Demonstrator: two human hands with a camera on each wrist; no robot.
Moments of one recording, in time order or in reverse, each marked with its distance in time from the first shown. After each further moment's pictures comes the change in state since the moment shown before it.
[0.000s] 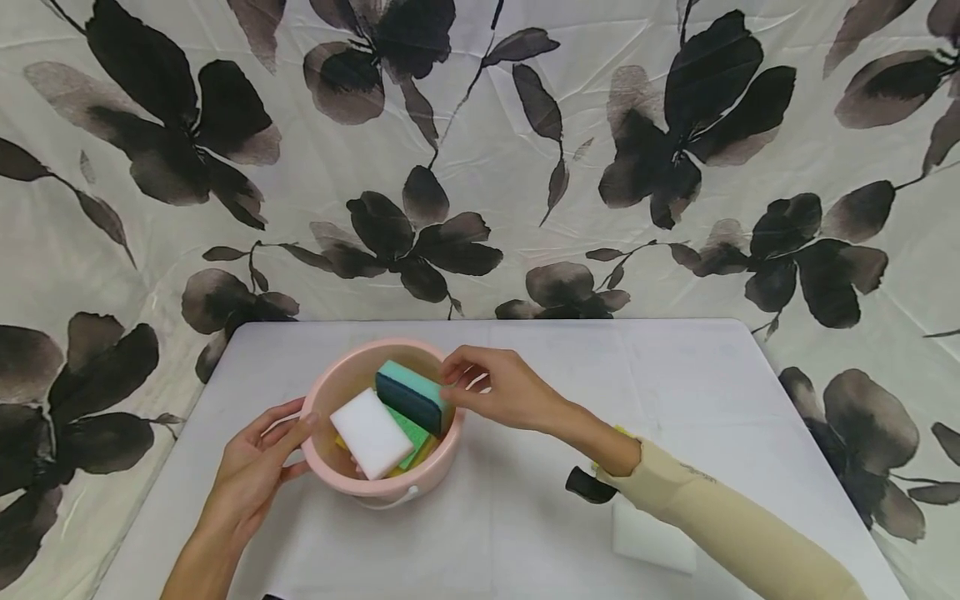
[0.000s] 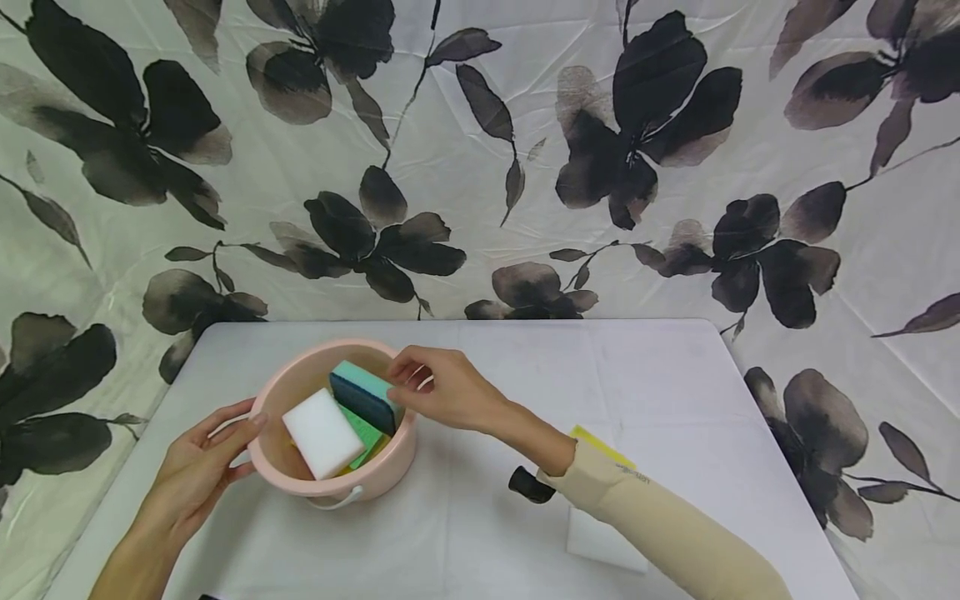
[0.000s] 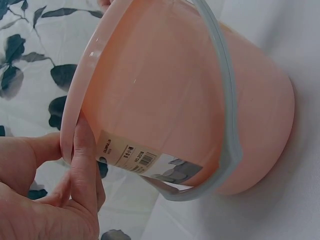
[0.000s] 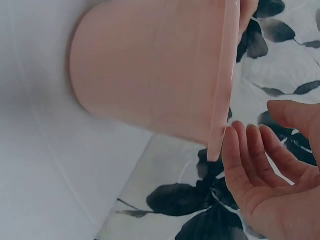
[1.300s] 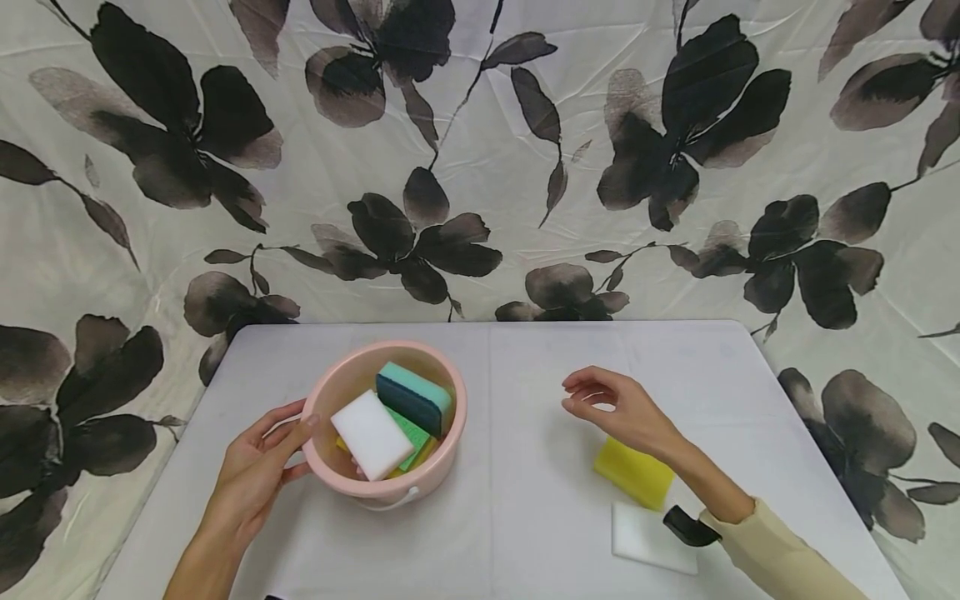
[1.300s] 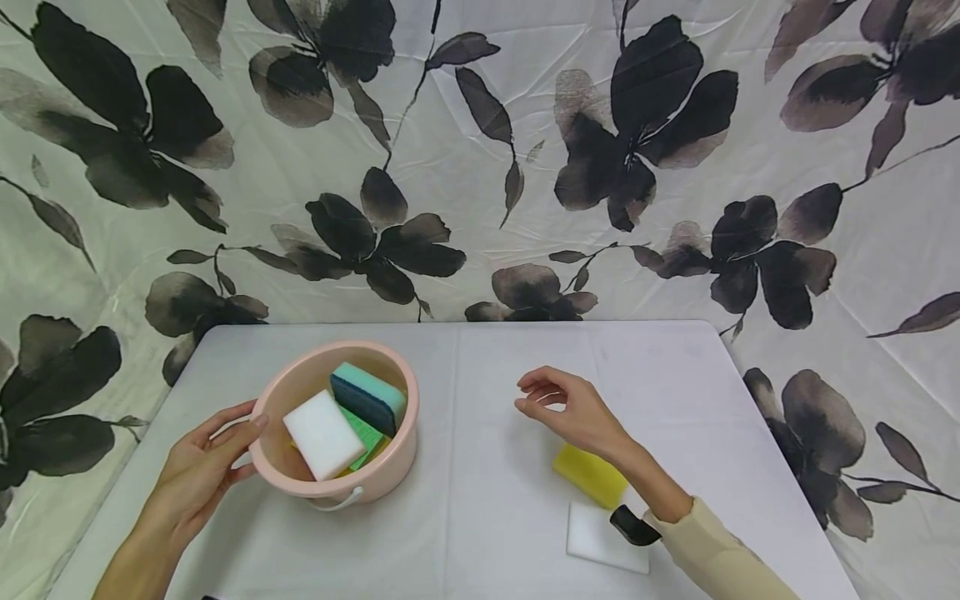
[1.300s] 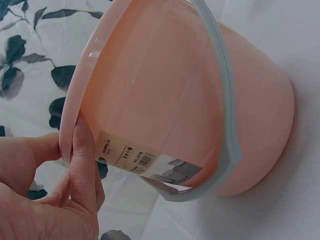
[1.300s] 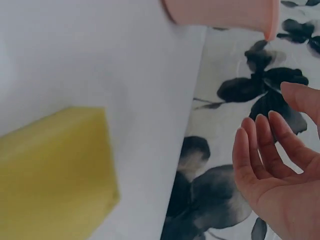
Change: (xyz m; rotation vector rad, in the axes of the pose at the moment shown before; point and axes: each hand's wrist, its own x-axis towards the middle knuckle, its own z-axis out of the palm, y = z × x) left_hand 0.000 -0.001 -0.003 -0.029 -0.024 0.030; right_hand -0.111 0.084 -0.056 0.013 0.208 0.222
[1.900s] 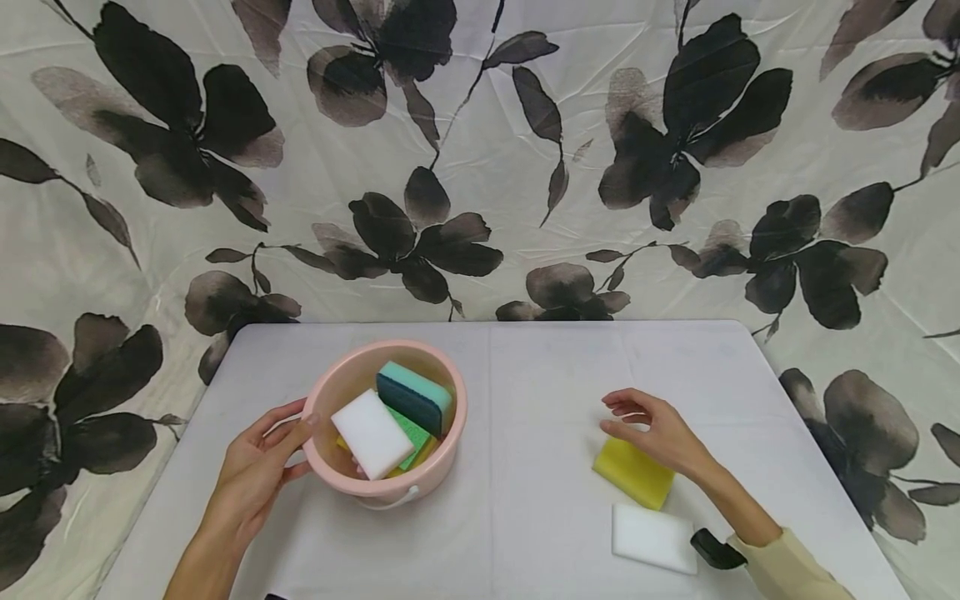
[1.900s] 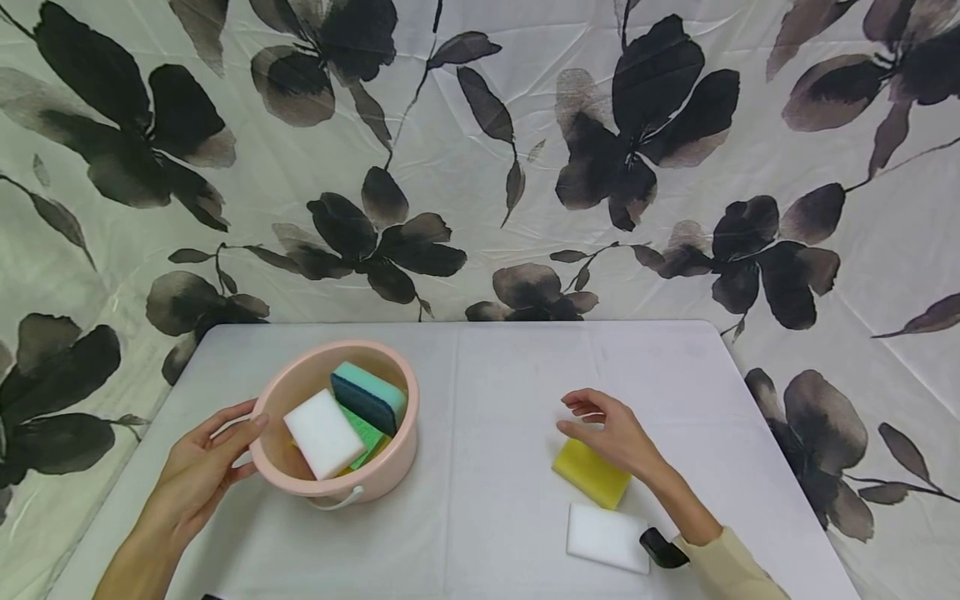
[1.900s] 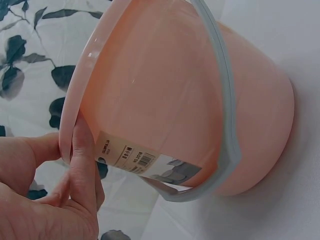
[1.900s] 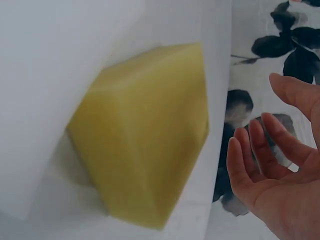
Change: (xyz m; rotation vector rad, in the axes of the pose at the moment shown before) left_hand -0.001 -0.001 0.001 0.015 0.005 0.014; right_hand -0.036 0.054 -0.015 -0.069 0.066 0.113
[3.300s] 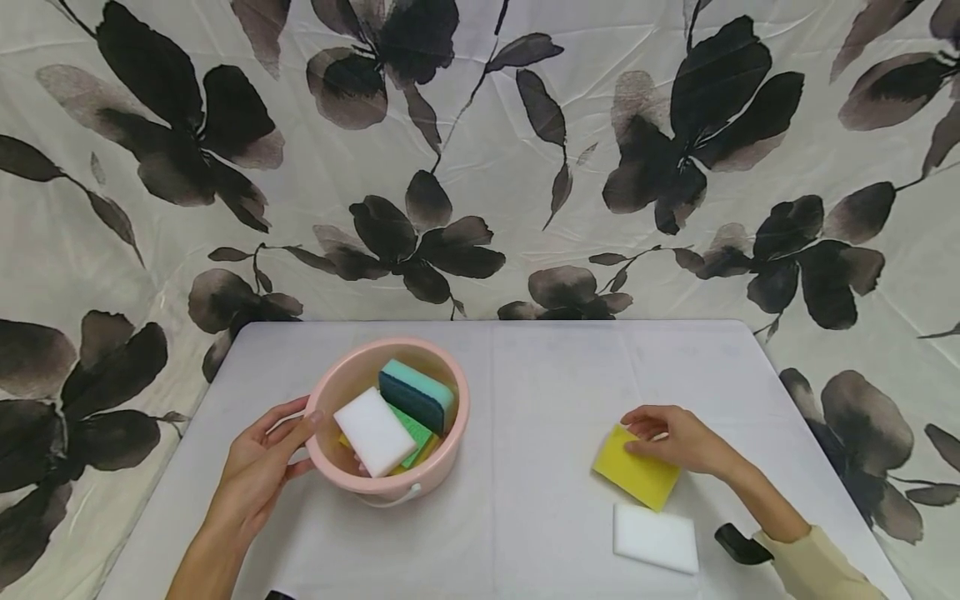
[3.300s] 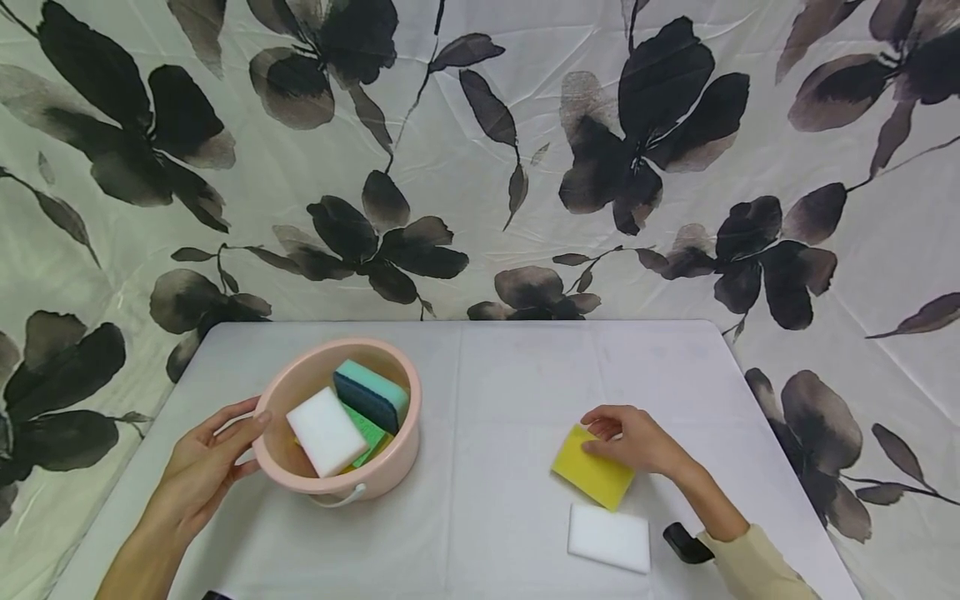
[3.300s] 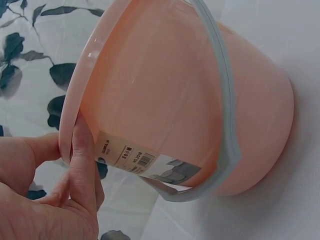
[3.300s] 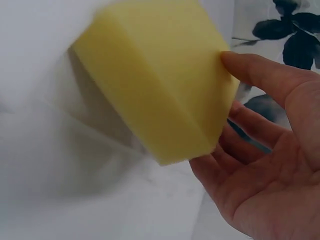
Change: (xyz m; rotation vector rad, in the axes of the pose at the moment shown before) left_hand 0.003 0.007 0.003 -0.013 0.008 -0.020; right_hand 0.000 0.005 -0.034 -0.148 -0.264 0.079
